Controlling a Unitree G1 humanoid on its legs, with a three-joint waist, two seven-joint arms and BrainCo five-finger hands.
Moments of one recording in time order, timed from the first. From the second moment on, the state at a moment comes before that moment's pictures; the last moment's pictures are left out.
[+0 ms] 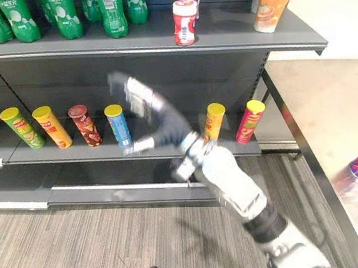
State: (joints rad) left arm 0.31 0.18 -0.03 1.03 -0.39 0.00 -0.10; right arm -0.23 -0.26 0.51 -0.23 0.44 -0.03 0.17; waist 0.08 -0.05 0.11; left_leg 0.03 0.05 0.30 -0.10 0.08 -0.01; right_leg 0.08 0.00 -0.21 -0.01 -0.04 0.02
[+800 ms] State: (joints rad) left arm 0.31 0.15 -0.02 1.07 -0.33 -0.04 -0.01; right arm 0.16 -0.12 -0.04 1.00 0.04 -0.23 -0.05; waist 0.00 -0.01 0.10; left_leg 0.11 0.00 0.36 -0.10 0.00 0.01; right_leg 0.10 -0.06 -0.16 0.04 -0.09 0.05
